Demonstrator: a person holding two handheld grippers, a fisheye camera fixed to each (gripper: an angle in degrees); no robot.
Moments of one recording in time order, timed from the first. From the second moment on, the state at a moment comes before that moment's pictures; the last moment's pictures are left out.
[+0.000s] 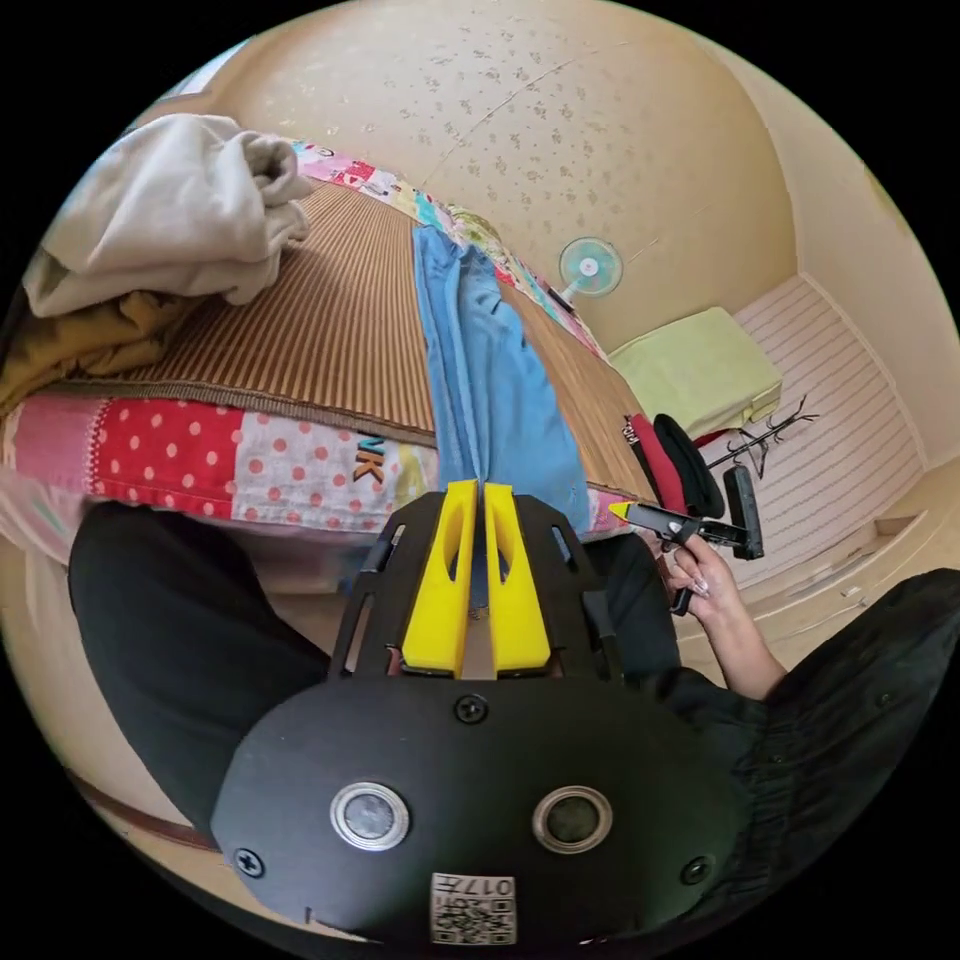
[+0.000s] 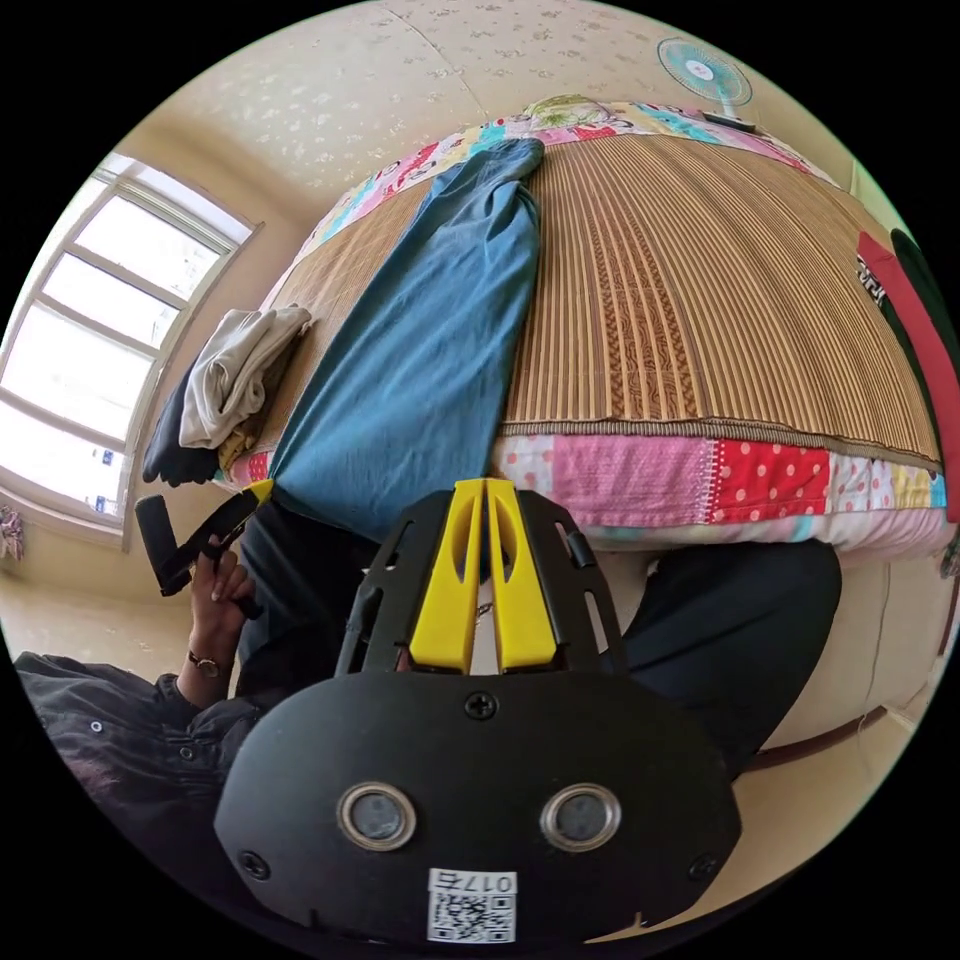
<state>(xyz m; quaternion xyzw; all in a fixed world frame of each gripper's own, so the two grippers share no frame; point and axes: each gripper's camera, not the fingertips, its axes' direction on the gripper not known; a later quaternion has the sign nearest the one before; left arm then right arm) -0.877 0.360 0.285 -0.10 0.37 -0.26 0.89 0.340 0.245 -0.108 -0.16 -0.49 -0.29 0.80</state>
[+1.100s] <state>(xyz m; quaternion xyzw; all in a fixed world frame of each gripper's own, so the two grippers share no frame) -0.884 0.365 0.340 -0.09 0.35 -0.26 0.89 -0.184 -0.025 -0.101 -0.03 -0.33 -0.24 0.91</state>
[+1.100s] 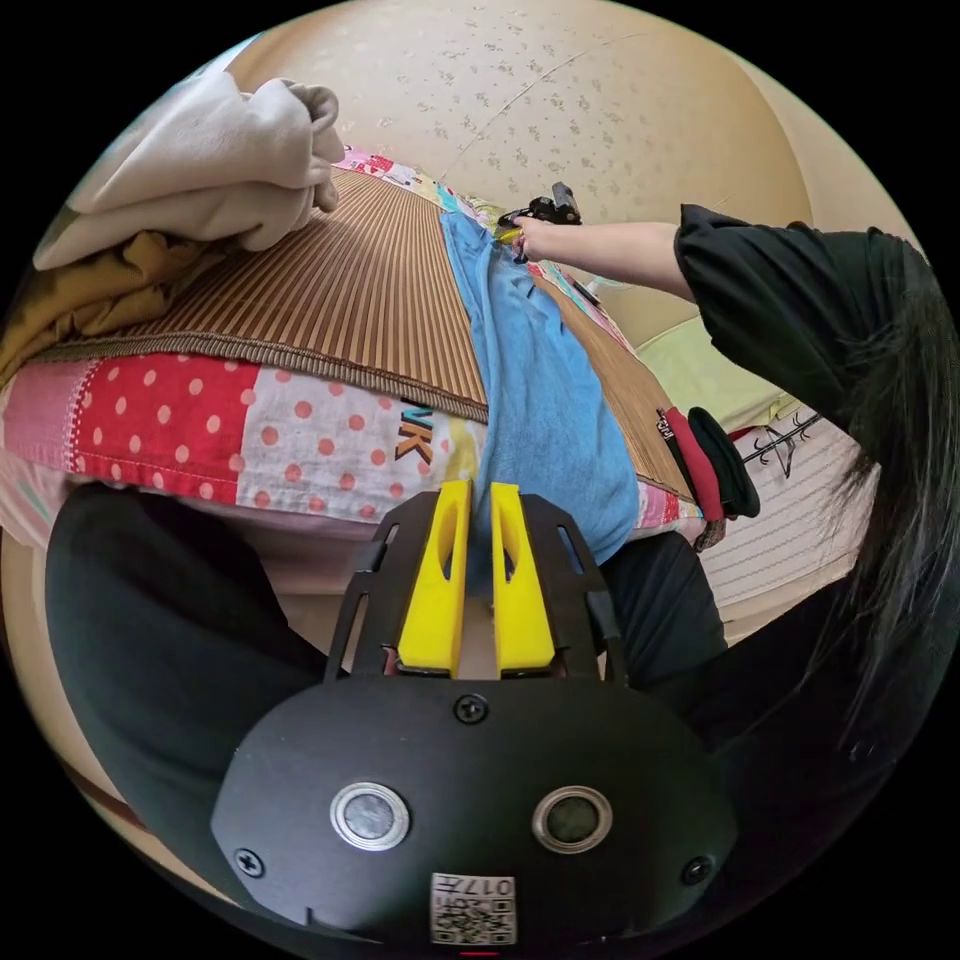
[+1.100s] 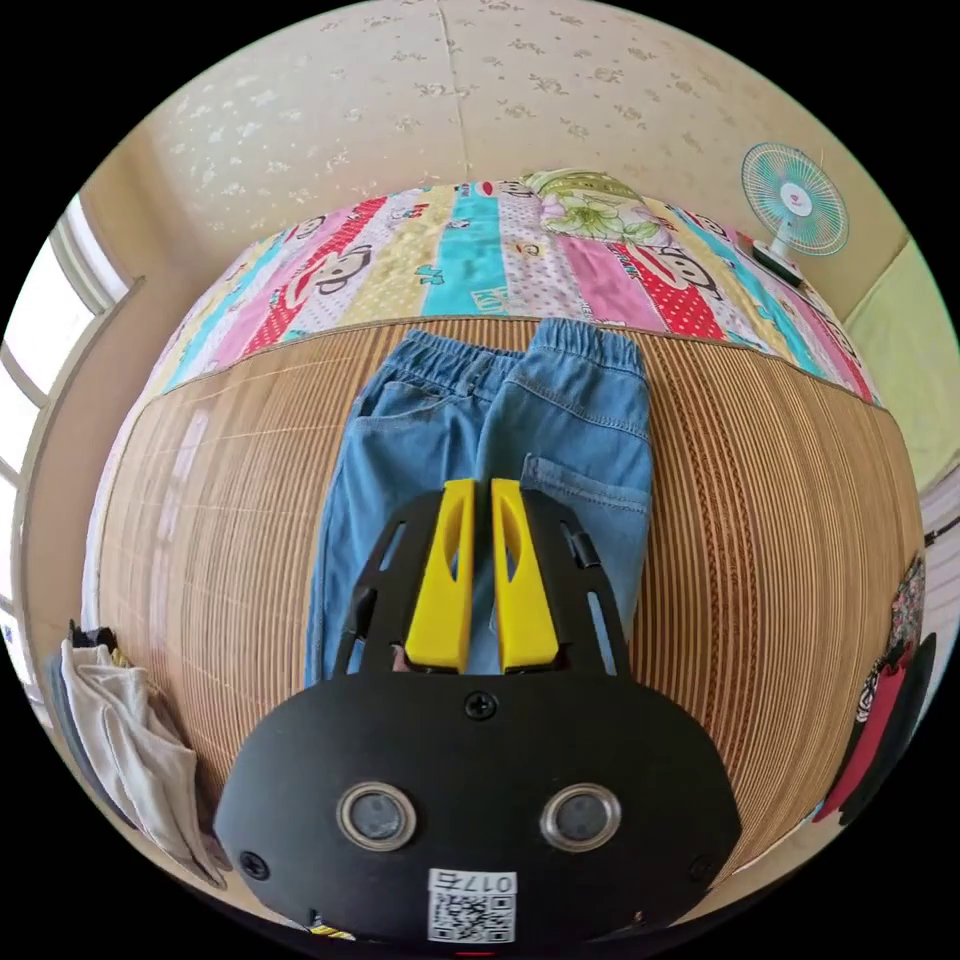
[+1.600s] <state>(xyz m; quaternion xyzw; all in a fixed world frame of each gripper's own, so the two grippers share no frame) -0.901 0.362 0.351 -0.06 0.38 -0.31 0.87 -0.208 0.024 -0.183 0.04 -0.46 -0.30 0.84</state>
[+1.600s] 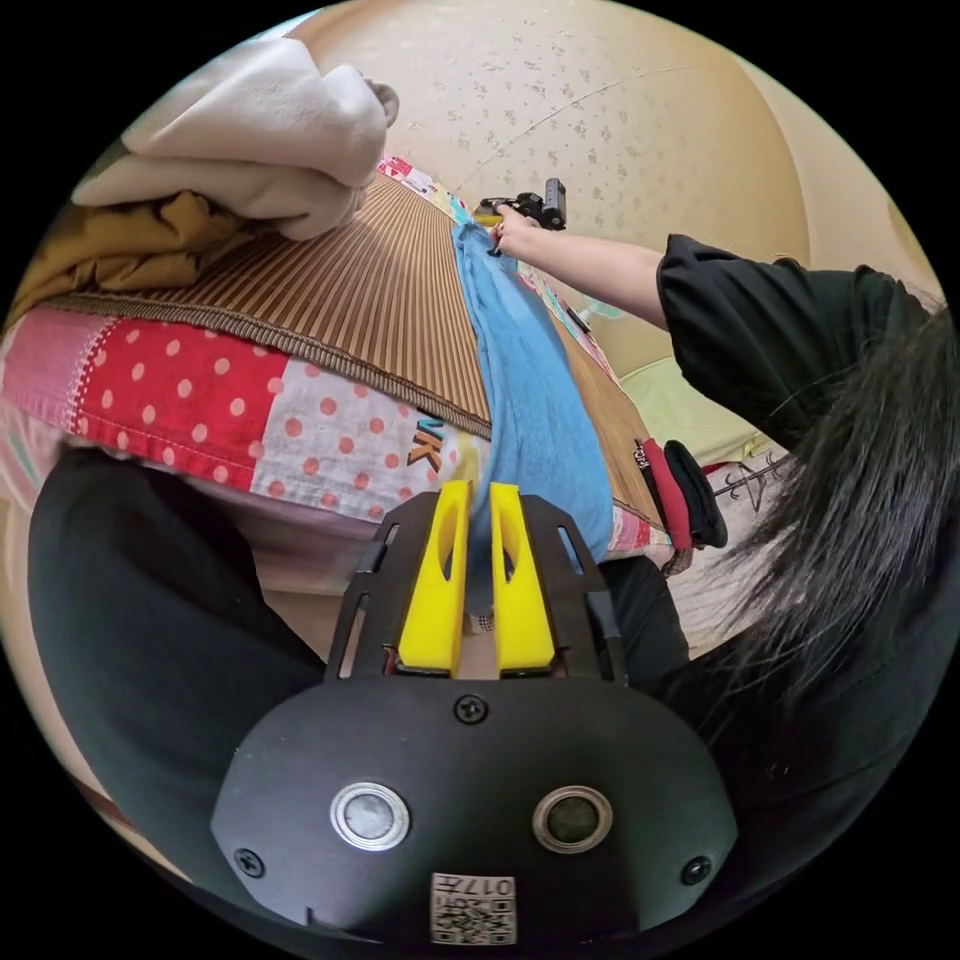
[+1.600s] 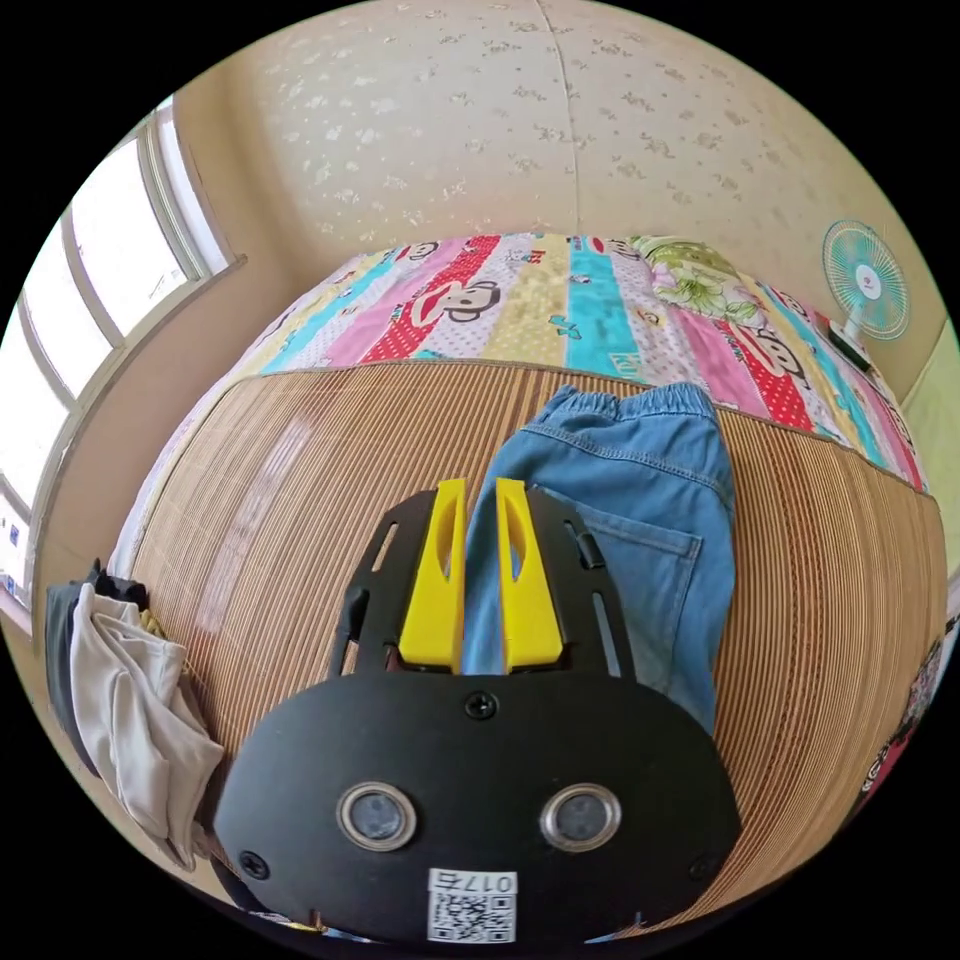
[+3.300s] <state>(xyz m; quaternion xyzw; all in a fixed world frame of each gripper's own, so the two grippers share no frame) -0.795 0.289 0.378 -0.11 0.44 -0.26 0.85 0.308 0.176 -0.114 -0.18 -0.68 -0.21 0.67</state>
